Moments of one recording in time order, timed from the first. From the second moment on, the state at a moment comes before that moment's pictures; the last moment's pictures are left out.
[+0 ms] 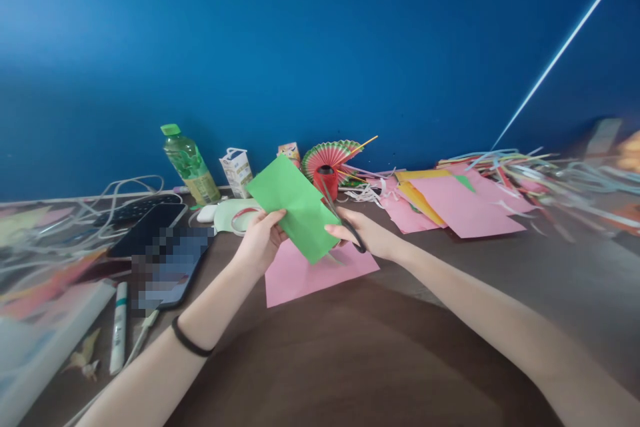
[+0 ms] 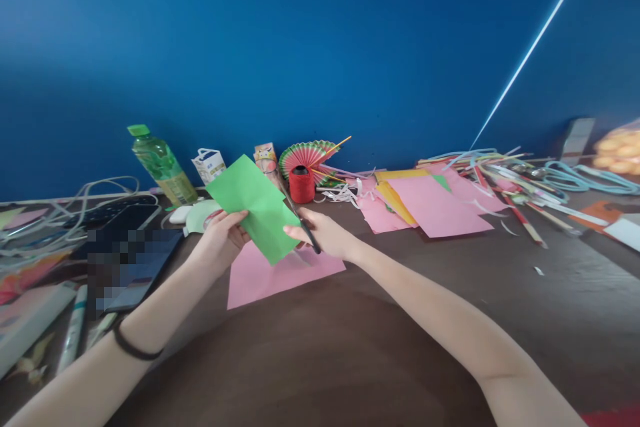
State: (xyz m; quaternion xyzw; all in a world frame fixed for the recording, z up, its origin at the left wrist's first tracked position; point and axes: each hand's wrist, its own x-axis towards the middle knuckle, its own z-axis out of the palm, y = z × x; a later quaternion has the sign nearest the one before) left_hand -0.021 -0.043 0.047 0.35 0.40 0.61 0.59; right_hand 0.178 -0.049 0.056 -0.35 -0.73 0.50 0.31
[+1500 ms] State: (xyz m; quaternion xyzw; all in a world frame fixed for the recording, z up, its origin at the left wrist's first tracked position) left_hand -0.018 -0.046 0.043 0.38 0.40 0.56 0.62; right_hand 0.180 -0.046 0.043 -0.36 -0.75 0.46 0.31
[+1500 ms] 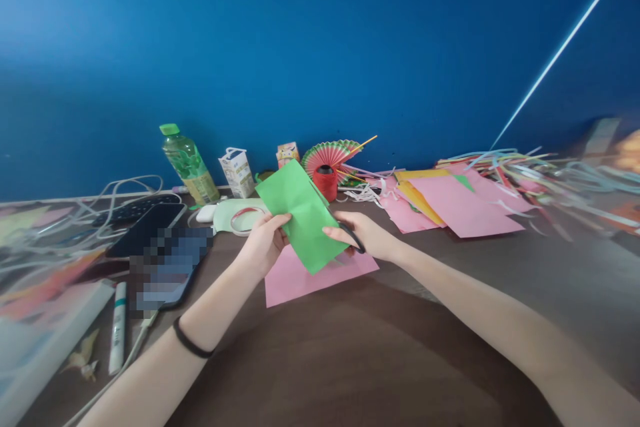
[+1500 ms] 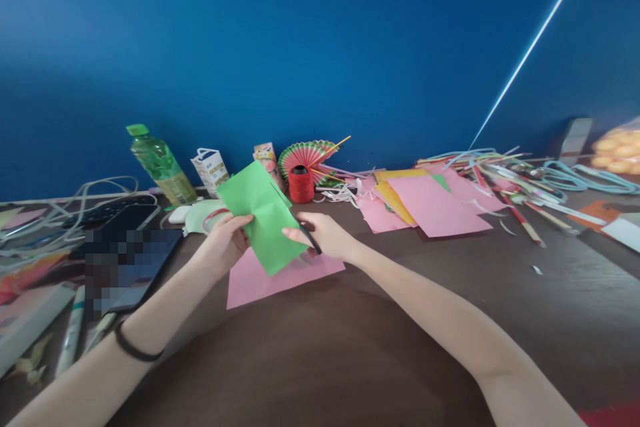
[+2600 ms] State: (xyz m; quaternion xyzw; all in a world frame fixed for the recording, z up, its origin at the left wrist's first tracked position) left_hand -0.017 -0.047 0.044 0.36 0.41 0.56 0.62; right_hand 0.180 -0.048 0.047 -0.40 -0.76 0.42 0.30
